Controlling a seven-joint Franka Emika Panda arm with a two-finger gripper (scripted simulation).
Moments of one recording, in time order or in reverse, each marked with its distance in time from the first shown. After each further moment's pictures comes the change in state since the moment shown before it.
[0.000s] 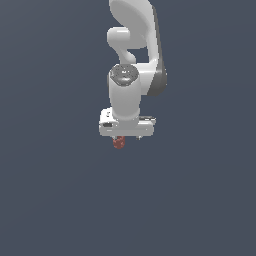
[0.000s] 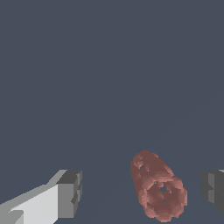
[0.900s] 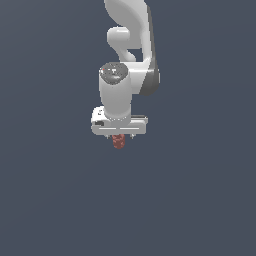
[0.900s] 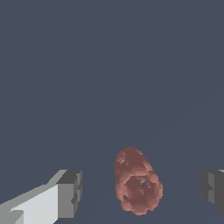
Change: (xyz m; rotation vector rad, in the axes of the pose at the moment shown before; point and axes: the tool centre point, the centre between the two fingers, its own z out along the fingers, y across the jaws) arm -0.005 0.028 -0.003 -0.013 -0.005 -0.005
